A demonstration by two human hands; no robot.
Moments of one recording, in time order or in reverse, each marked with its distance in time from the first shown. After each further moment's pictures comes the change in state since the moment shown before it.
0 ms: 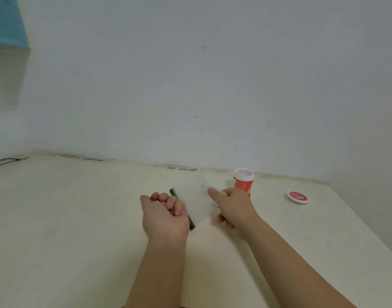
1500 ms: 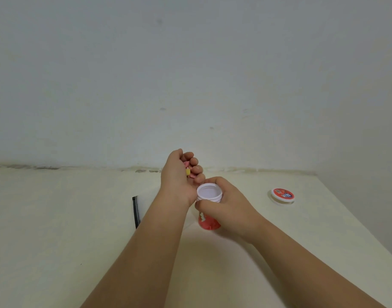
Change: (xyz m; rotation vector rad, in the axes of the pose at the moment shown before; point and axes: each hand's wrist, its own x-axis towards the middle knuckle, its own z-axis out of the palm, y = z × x) left_hand 0.072 -0.093 0.086 0.570 -0.261 -0.273; right_hand 0.037 0.022 -0.051 0.140 -0.215 -0.201
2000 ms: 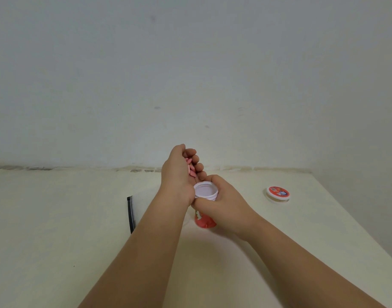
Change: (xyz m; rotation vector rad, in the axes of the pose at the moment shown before) left_hand -0.001 -0.007 0.010 0.130 0.006 0.085; right_hand 0.001 0.001 -0.001 -0.007 0.028 0.012
